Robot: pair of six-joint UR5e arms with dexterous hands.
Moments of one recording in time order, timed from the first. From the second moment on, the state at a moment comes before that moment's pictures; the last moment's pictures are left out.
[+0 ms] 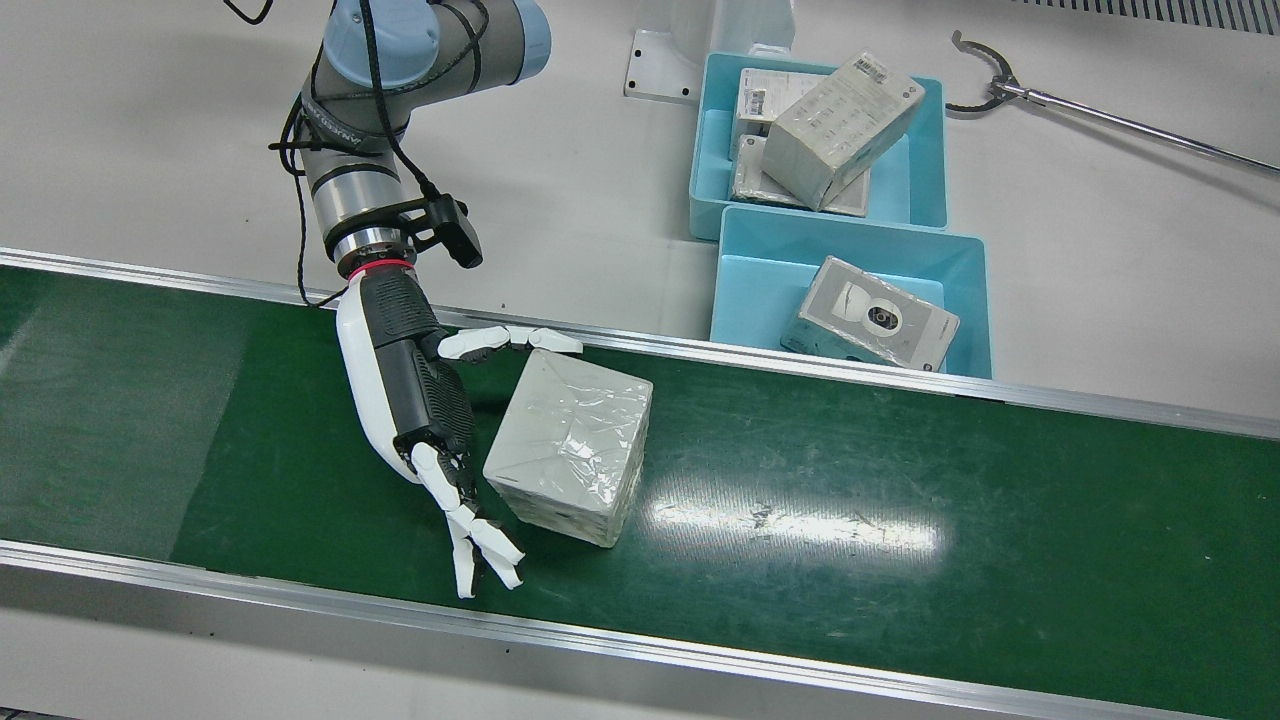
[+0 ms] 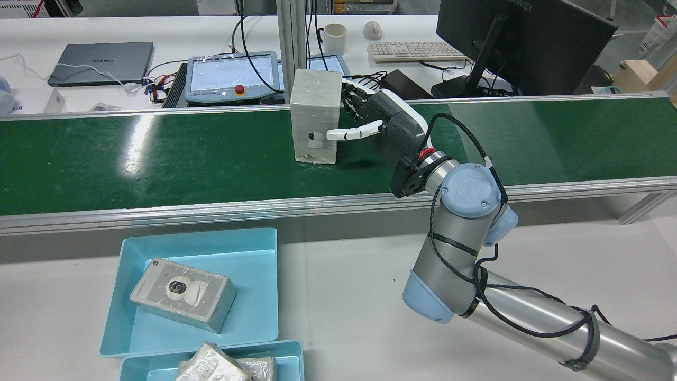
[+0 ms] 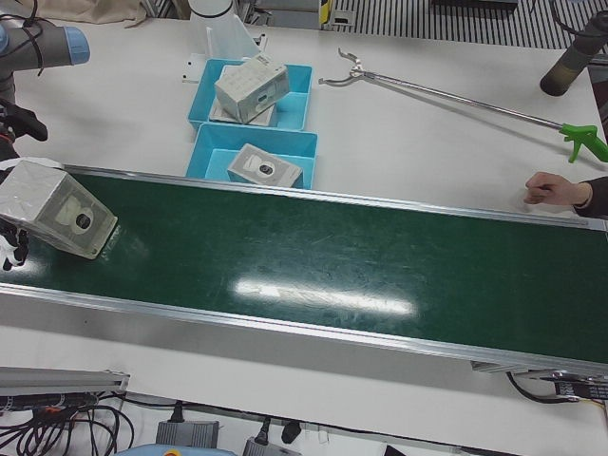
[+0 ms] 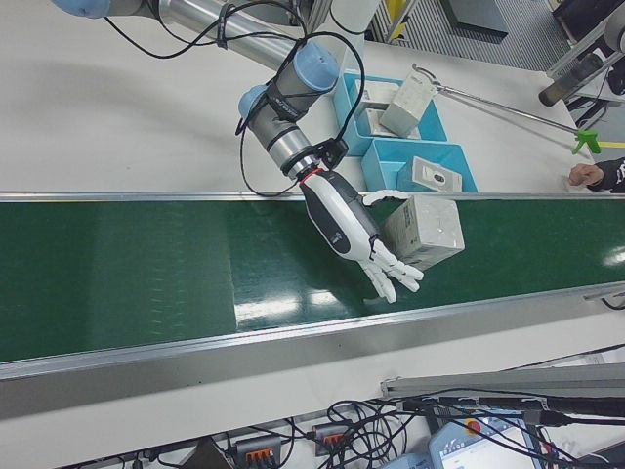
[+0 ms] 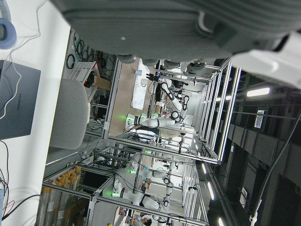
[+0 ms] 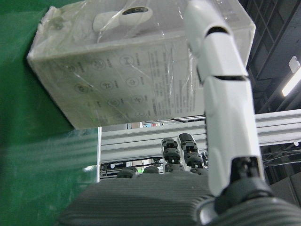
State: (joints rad) left arm -1.86 -1.90 -1.77 0.60 1.96 -0.16; right arm 0.73 -0.91 1.62 -3.50 -1.15 -0.09
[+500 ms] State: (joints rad) left arm -1.86 -1.90 -1.77 0.60 1.96 -0.16; right arm 0.74 -0.90 1.61 -3.50 -1.14 -0.09
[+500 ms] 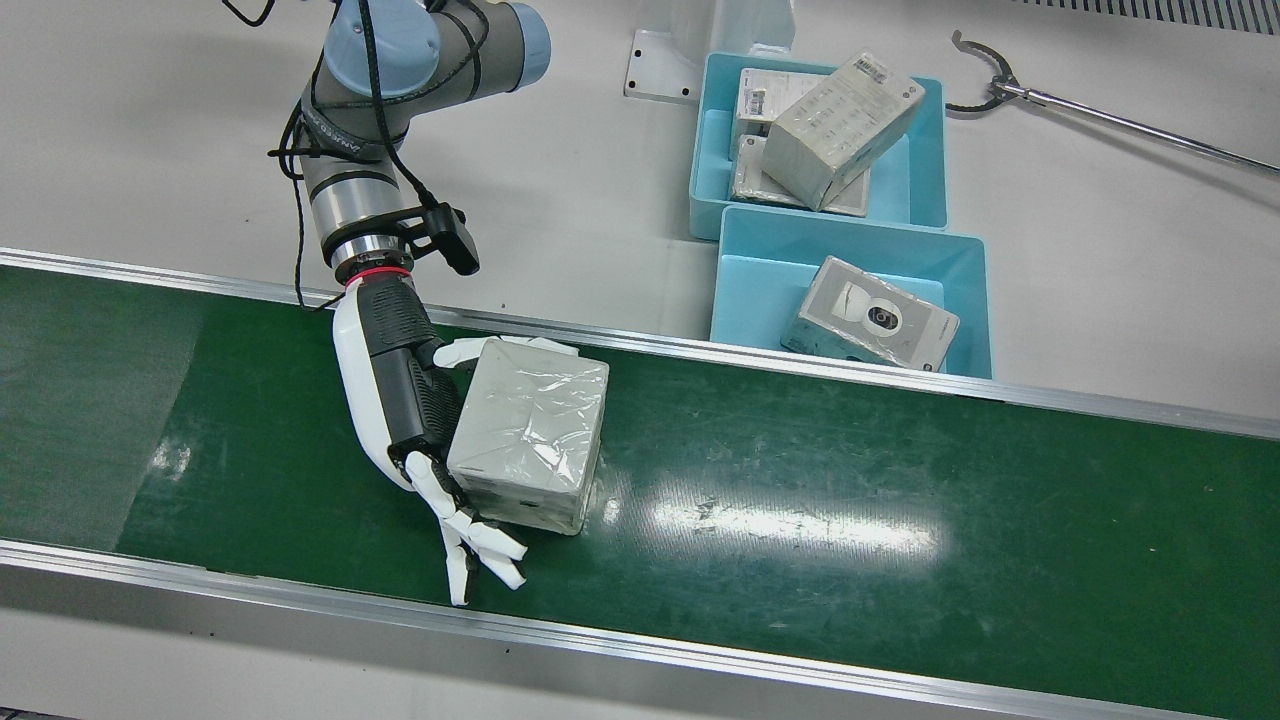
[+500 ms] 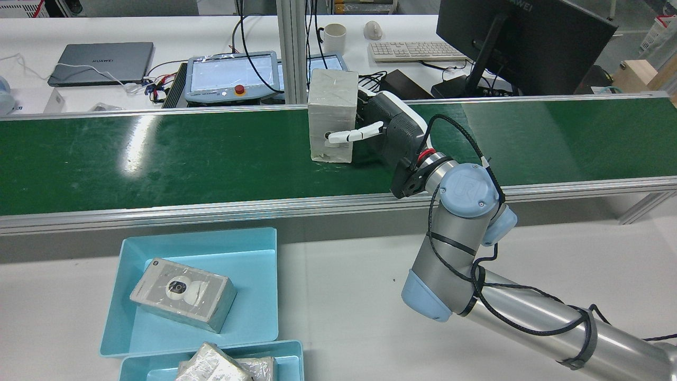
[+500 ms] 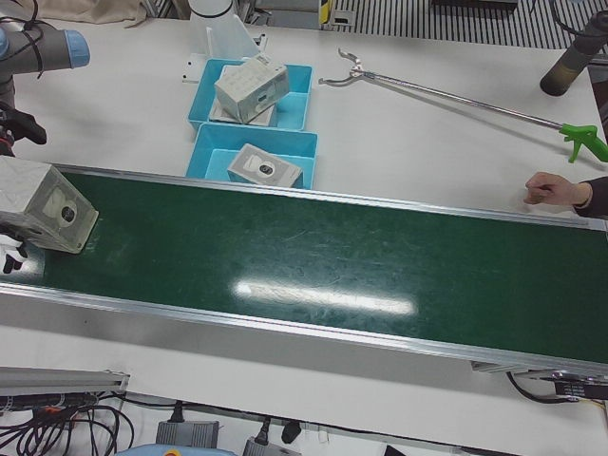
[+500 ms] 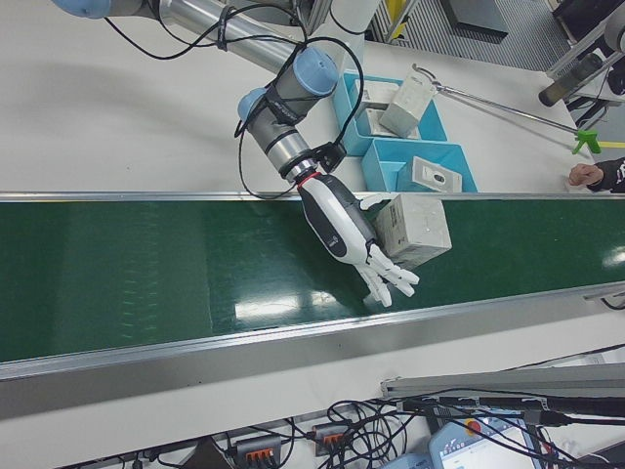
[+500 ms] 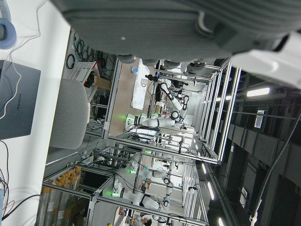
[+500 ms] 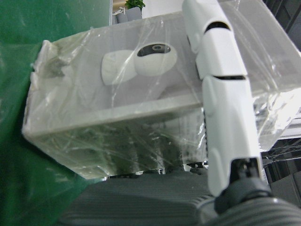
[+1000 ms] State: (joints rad) left arm -1.86 -1.90 -1.77 0.60 1.96 -0.16; right arm 0.75 -0.84 1.62 -3.60 -1.15 -0.09
